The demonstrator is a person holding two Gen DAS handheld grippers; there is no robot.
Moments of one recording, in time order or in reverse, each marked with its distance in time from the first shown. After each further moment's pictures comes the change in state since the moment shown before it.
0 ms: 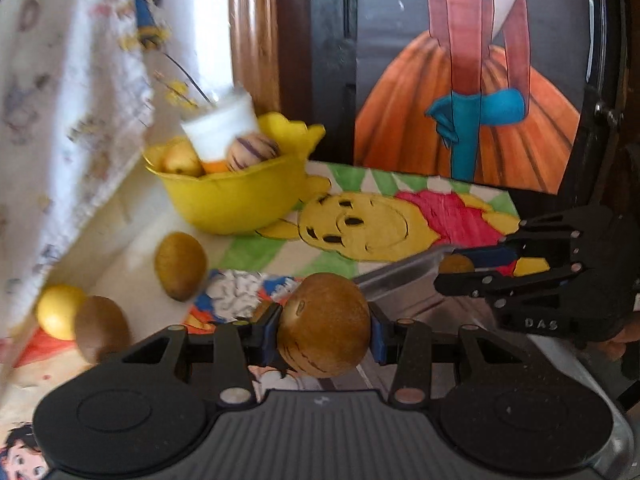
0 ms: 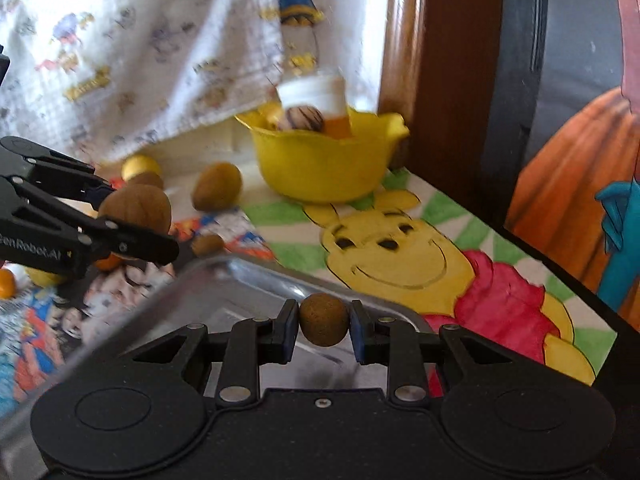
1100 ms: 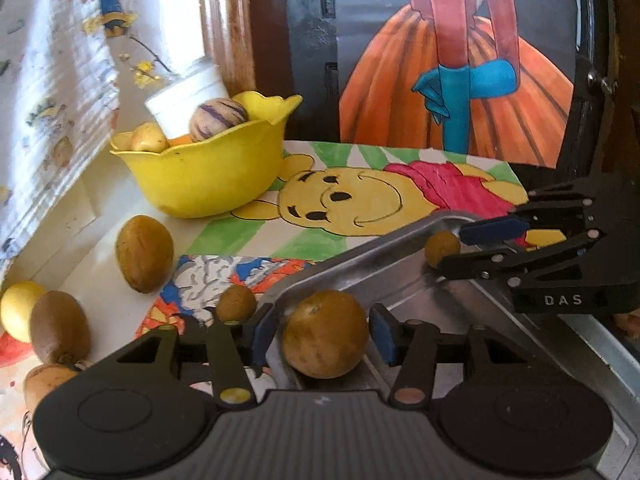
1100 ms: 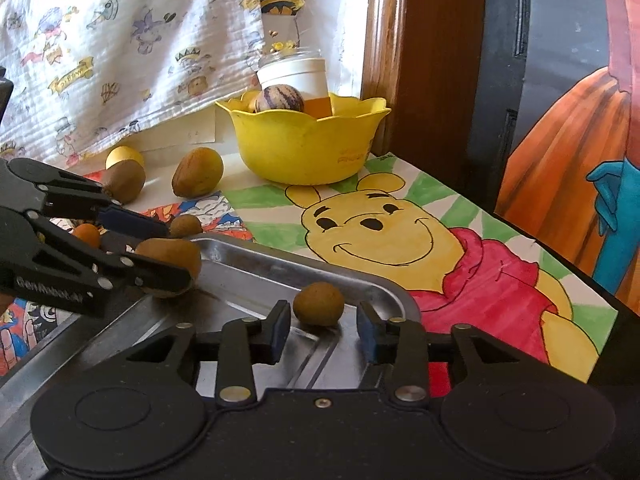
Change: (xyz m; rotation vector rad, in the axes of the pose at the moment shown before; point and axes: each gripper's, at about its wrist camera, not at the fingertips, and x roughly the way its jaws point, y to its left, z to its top) left arm 0.030 -0.009 -0.018 0.050 -0.002 -0.006; right arm 0.004 -0.007 -0.019 0.025 -0.011 -0.028
